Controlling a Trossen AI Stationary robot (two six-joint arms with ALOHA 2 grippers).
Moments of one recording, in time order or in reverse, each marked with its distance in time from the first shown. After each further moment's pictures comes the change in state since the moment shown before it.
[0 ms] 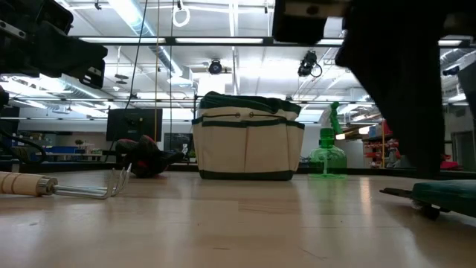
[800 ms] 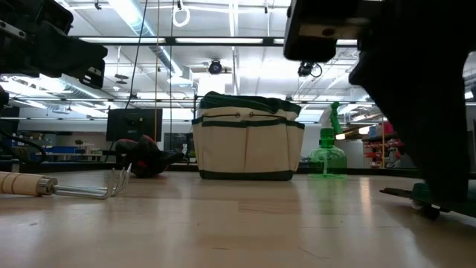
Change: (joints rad) left arm 0.000 0.000 0.000 0.000 0.000 0.000; right arm 0.018 0.024 -0.001 -0.026 0.014 -0.003
